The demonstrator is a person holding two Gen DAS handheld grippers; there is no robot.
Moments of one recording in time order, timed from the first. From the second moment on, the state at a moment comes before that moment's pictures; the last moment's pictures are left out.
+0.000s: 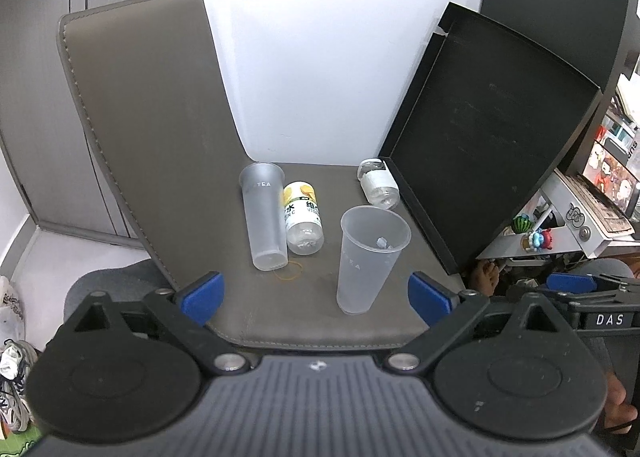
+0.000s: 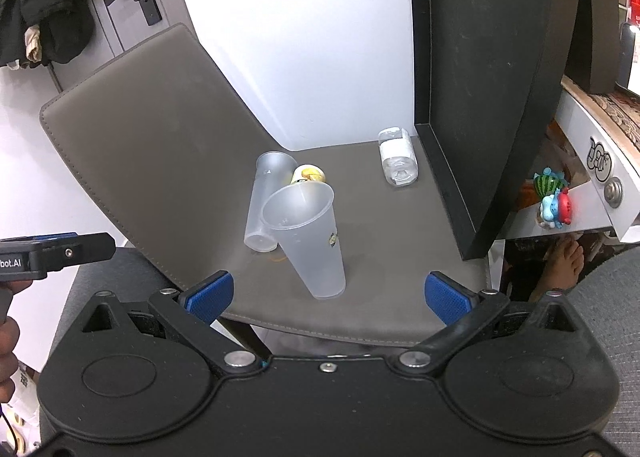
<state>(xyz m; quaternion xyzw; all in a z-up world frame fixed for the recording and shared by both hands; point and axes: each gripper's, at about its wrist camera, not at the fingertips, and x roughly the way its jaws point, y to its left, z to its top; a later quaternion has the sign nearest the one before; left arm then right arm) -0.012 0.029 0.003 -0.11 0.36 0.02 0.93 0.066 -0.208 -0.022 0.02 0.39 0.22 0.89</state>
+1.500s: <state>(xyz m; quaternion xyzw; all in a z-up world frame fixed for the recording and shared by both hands) -0.016 0.025 0.004 -0.11 0.36 0.02 0.93 0.060 -0.207 -0.018 0.01 0.38 0.21 0.90</state>
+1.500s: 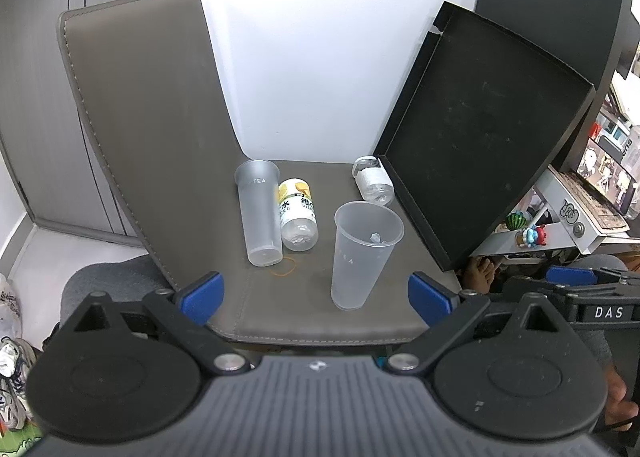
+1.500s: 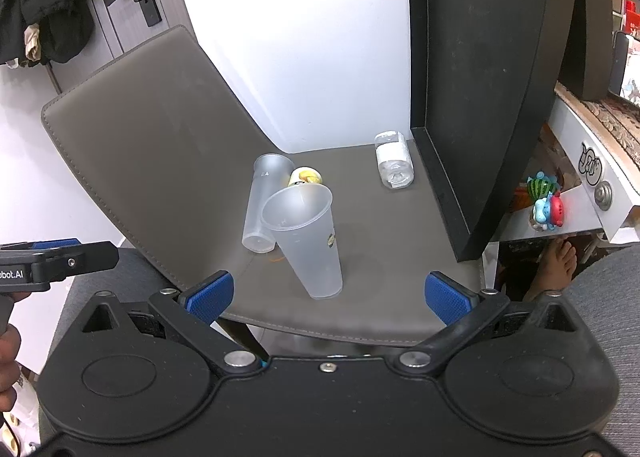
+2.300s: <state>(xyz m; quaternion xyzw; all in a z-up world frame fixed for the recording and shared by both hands) -0.016 0.021 0.002 -0.10 0.36 0.01 0.93 0.058 -0.207 -0.017 0.01 0.38 0.21 0.90</state>
